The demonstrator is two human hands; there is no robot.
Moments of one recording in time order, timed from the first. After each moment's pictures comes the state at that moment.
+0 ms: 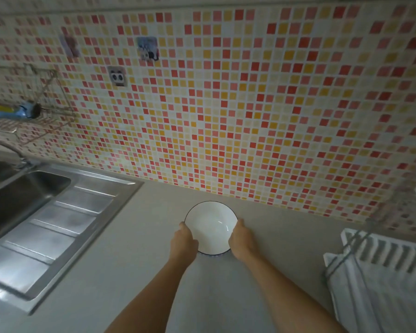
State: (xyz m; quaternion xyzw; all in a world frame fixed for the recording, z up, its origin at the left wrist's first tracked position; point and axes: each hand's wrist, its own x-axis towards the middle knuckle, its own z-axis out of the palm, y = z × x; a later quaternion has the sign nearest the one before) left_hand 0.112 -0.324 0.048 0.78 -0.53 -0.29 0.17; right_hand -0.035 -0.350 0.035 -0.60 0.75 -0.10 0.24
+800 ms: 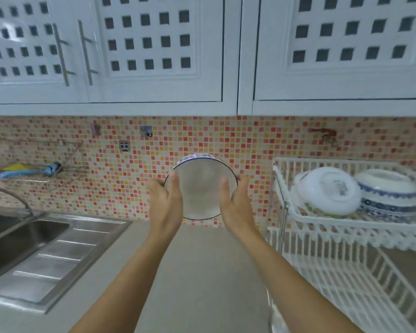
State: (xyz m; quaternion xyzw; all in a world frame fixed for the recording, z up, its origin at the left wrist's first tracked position) left_hand 0.049 -0.058 0.313 0.53 -0.51 -0.22 0.64; right_hand -0.082 -0.059 0.297 -0.61 0.50 -0.58 0.20
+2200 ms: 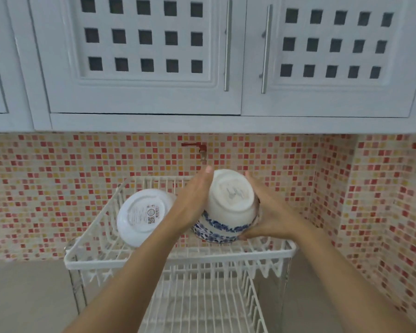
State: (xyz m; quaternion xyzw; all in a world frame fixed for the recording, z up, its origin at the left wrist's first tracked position) left_hand -0.383 -0.064 0.359 0.37 -0.76 -0.35 0.41; right_hand -0.583 -0.029 0.334 -0.76 0.58 -0.29 0.04
